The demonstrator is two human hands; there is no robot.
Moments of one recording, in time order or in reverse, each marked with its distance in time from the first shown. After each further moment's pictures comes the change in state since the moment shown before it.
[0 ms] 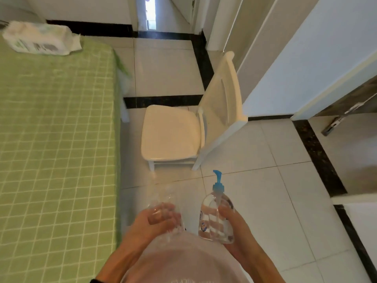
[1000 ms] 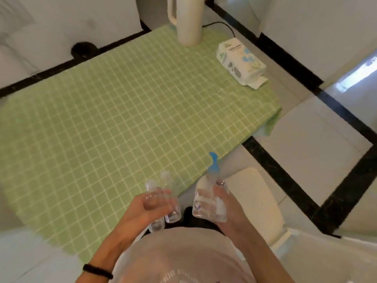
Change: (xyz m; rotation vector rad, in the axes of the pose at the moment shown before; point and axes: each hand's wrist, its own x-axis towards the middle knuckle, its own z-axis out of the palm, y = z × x) left_hand 0.070 0.130 -0.119 -0.532 0.856 0.238; right_hand 0.285 -0.151 0.331 -0.608 -0.846 0.520
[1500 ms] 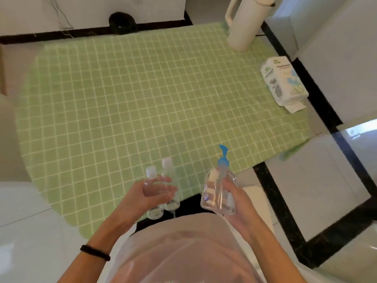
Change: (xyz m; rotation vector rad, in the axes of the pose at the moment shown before) left_hand -0.009 -0.015 -0.064 -0.146 0.144 0.078; right_hand 0.041 -0.012 0.052 -0.317 -0.004 0.027
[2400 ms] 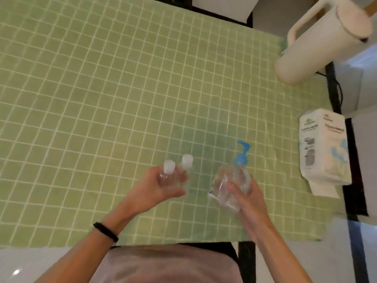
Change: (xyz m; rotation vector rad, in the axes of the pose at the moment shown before) left_hand 0.251 -0.002 0.112 -0.040 0.332 0.100; right_hand 0.235 -0.177 -0.120 -0.617 -0.068 -0.101
